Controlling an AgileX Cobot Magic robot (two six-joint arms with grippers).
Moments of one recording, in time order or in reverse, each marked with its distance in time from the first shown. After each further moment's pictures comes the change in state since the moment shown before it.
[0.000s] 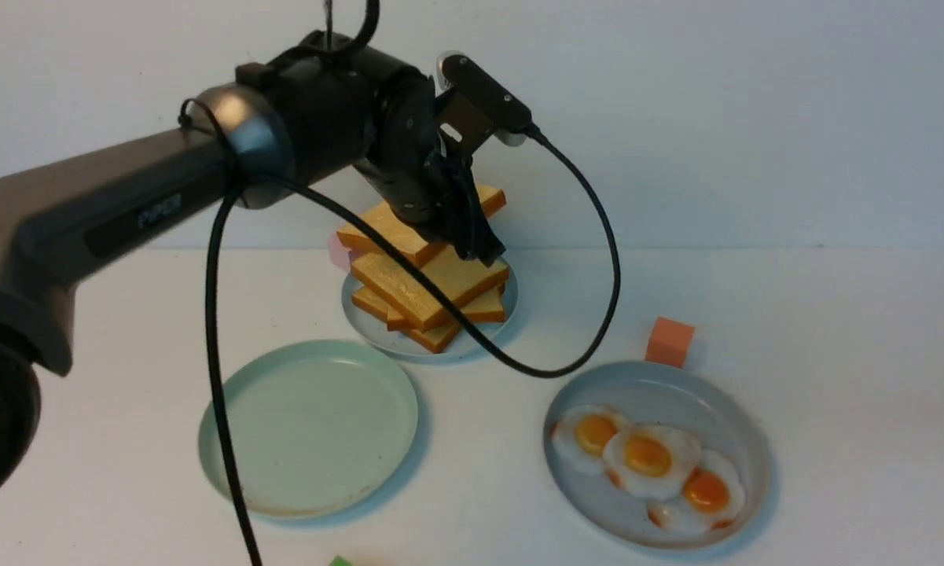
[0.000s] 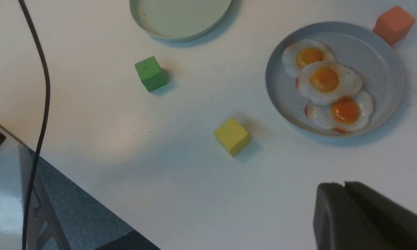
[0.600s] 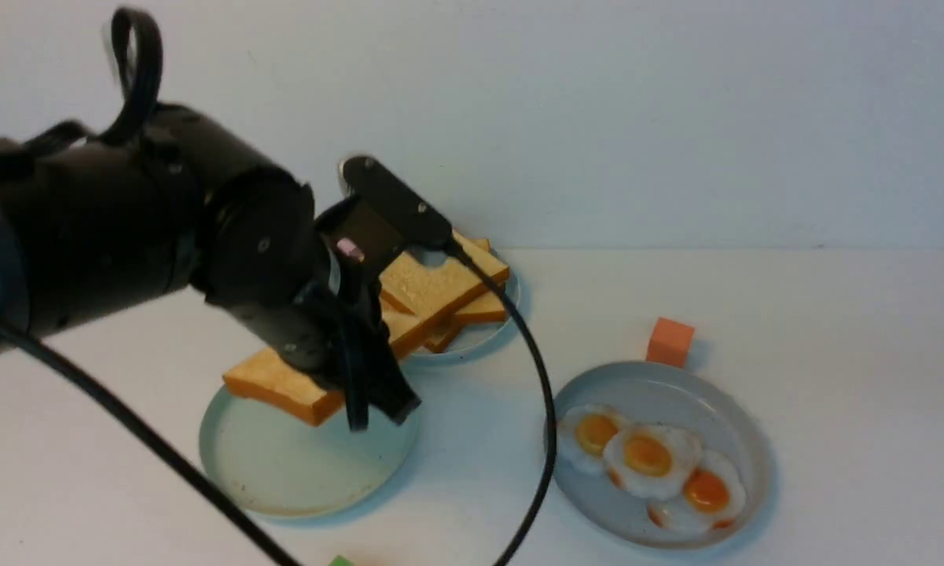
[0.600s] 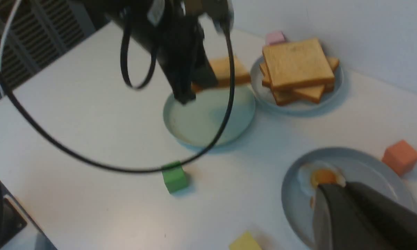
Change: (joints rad) right arm 0.000 0.003 0.000 0.163 -0.309 -0.172; left arm -0.062 -0.443 0.681 0.036 -0.047 -0.156
